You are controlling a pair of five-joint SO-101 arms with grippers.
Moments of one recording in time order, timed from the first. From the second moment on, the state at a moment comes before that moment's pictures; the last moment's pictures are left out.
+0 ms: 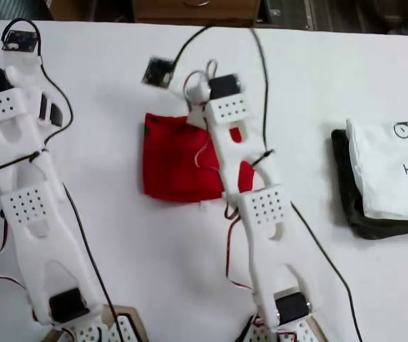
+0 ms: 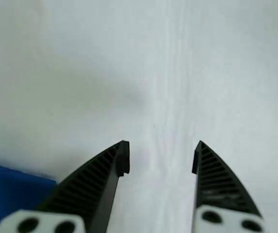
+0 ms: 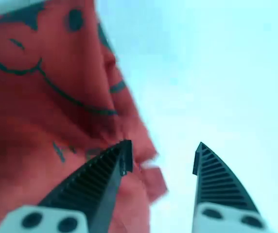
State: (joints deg) left arm -28.9 61.7 -81.9 100.7 -18.8; right arm -22.2 65.5 -74.2 83.1 55.6
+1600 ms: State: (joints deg) left arm -28.9 61.7 -81.9 100.8 -18.8; right arm -18.6 72.0 -81.1 81.4 57.2
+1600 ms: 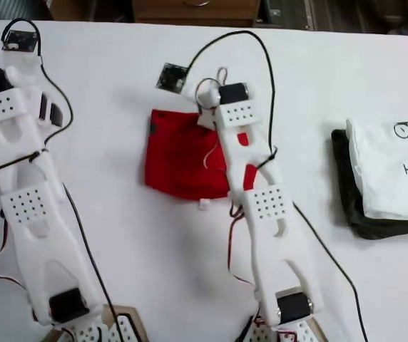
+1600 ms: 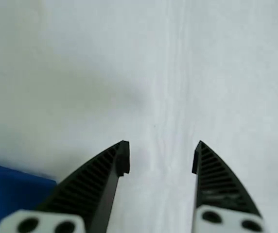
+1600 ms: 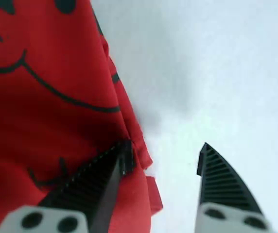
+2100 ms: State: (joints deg) left arm -28.9 61.7 -81.9 100.8 -18.8; right arm -25.1 53.3 -70.9 98.3 53.2
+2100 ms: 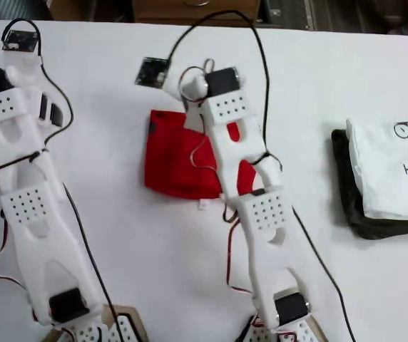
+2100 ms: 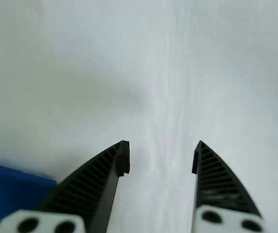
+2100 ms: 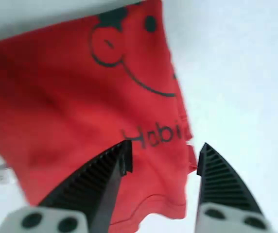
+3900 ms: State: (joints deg) left arm -28.9 61.7 -81.9 100.8 -18.8; right arm -32.9 25.1 6.9 61.0 51.3
